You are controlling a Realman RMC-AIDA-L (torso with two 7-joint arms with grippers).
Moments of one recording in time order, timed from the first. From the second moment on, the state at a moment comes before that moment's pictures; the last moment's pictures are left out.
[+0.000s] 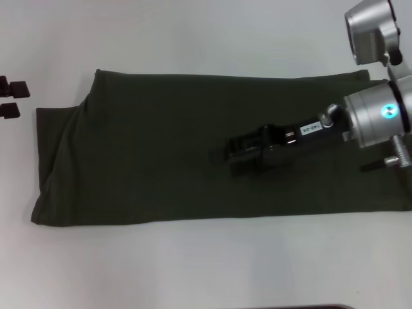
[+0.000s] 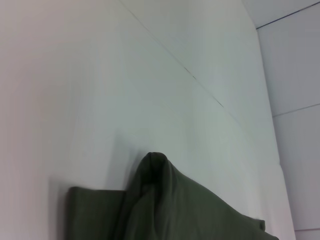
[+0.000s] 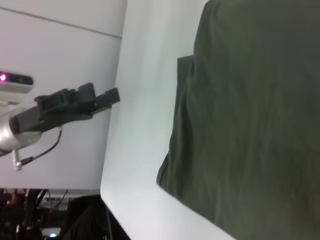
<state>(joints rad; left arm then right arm) -0.53 -1.89 0.33 0.76 2.36 1.75 -2.50 0.74 2.07 -0.76 -0.48 -2.23 -1.63 2.45</state>
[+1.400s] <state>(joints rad) -0.53 -1.91 0.33 0.75 2.36 1.73 -2.49 0.73 2.08 -0.84 -0.36 -2.23 -1.43 2.39</state>
